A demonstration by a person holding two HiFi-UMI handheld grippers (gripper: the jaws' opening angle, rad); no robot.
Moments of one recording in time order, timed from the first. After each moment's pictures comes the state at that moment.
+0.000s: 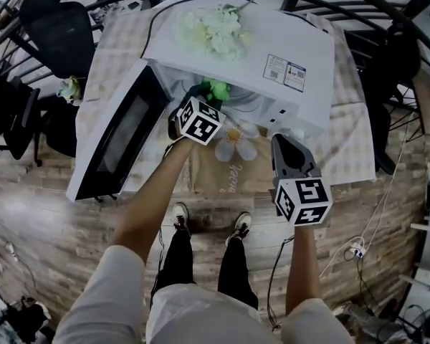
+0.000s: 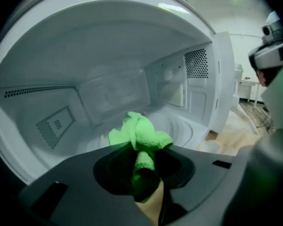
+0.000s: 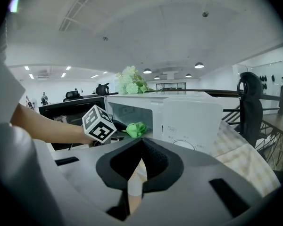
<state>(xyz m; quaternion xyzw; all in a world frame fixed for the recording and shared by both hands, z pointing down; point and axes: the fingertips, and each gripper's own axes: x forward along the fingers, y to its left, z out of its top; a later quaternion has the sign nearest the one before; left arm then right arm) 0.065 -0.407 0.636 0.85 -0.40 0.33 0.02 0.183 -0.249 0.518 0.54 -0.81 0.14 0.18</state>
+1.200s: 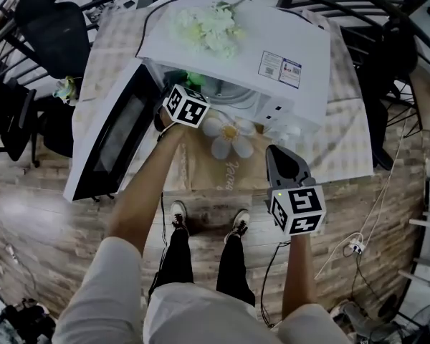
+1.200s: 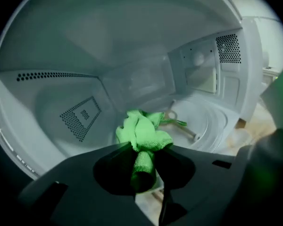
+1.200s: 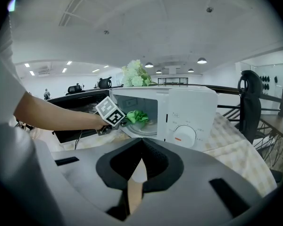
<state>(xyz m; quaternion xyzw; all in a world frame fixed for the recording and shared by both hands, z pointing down) 0.006 -0.449 0.641 0.78 -0.50 0.37 0.02 0.180 -0.219 0.530 0.53 -0.80 0.16 0.22</state>
